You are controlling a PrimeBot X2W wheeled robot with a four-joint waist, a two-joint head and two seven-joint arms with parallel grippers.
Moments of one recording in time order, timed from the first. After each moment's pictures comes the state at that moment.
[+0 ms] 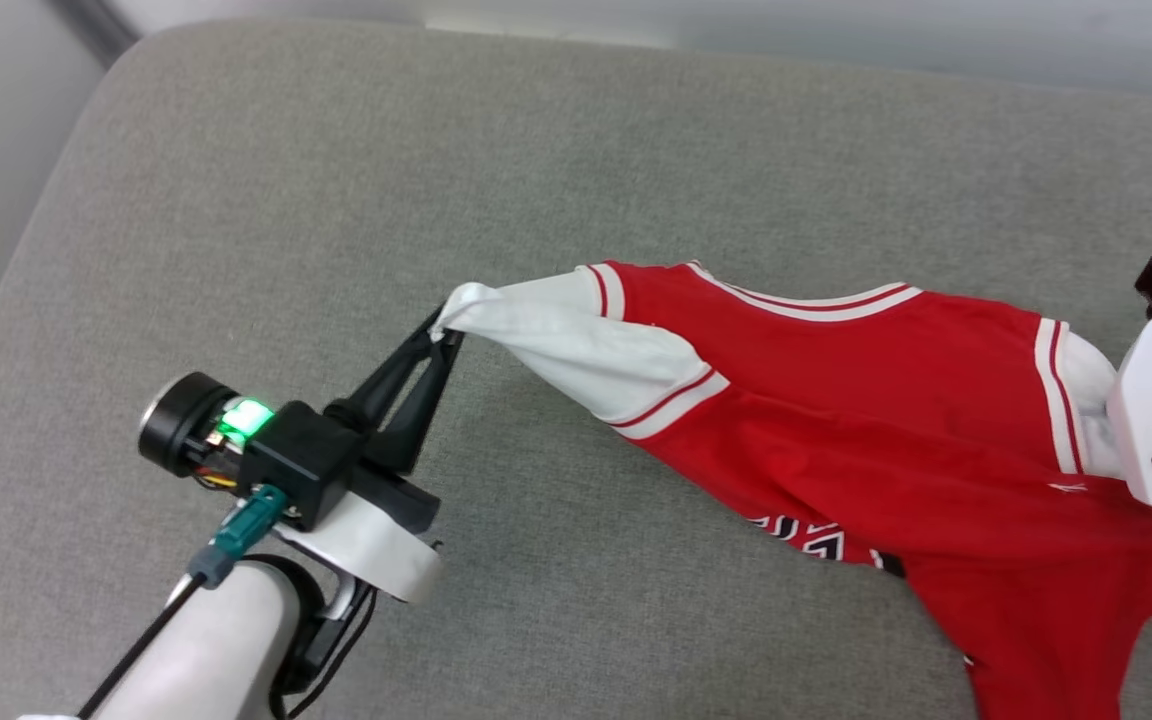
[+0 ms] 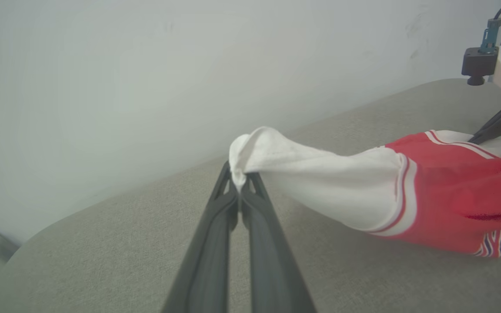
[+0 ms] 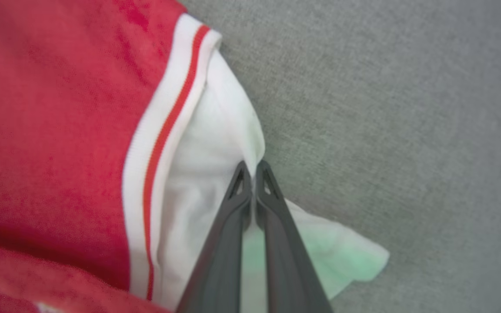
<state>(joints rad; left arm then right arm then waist) -0.33 0.40 -0.44 -0.08 -0.28 -0.05 -0.15 -0.62 -0.61 0.38 0.47 0.49 0.13 0.83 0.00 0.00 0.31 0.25</state>
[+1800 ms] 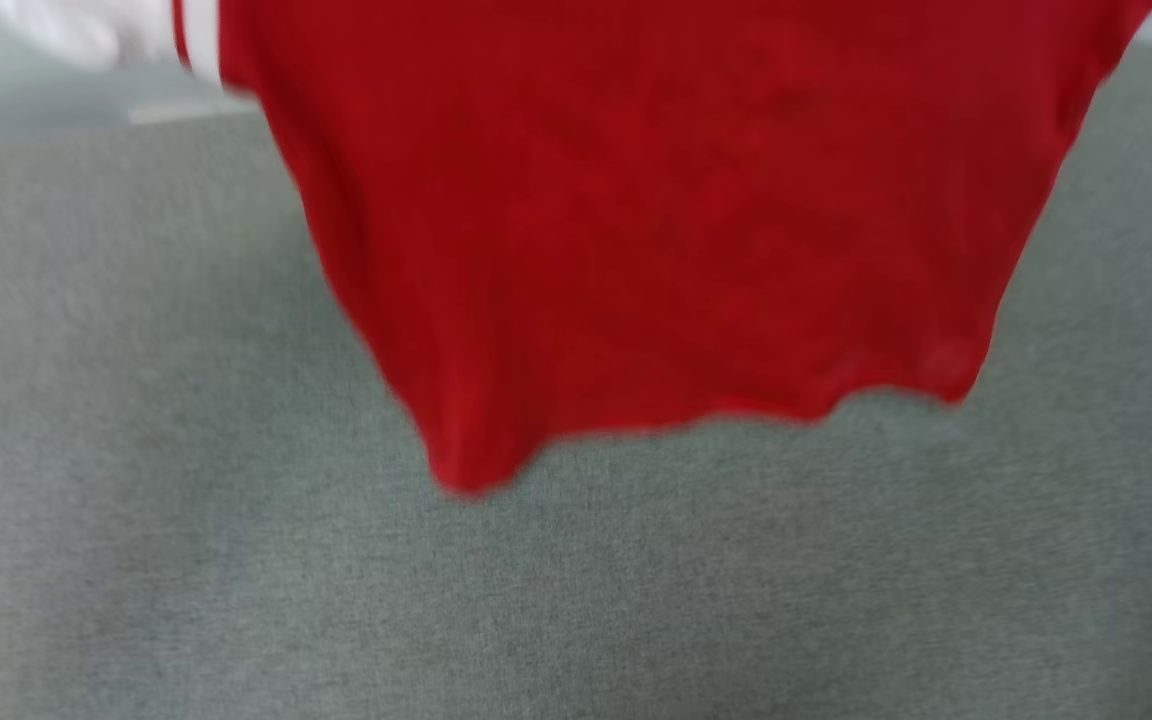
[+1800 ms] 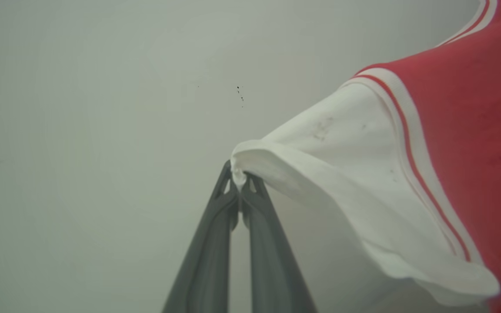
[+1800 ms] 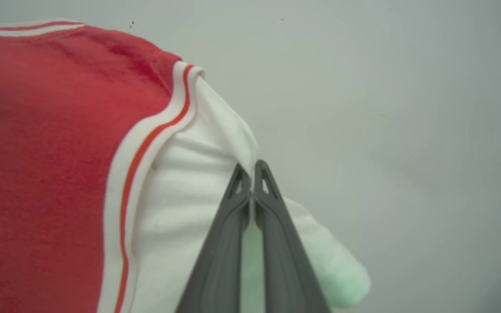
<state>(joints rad) -0.69 0.80 -0.05 -0.21 -0.54 -0.09 0.05 -0.97 -0.58 0.15 -0.03 0.36 0.13 0.33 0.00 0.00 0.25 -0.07</state>
